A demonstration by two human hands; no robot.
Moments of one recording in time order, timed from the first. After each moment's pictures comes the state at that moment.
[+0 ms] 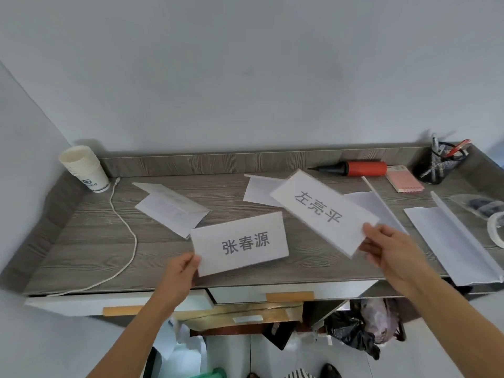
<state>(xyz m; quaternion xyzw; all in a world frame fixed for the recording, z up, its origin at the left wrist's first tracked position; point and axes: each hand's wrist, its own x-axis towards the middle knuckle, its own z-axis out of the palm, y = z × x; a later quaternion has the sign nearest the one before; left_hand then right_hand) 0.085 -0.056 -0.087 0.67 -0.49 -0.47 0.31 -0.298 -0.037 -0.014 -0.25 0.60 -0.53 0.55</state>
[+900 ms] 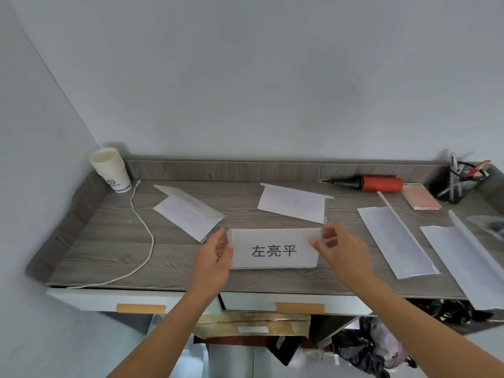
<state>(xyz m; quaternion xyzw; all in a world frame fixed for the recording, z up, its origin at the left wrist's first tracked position) 0.039 -0.058 -0.045 0.63 -0.53 -0.40 0.41 -0.231 -0.078 -0.060 -0.63 0.70 -0.28 0.17</state>
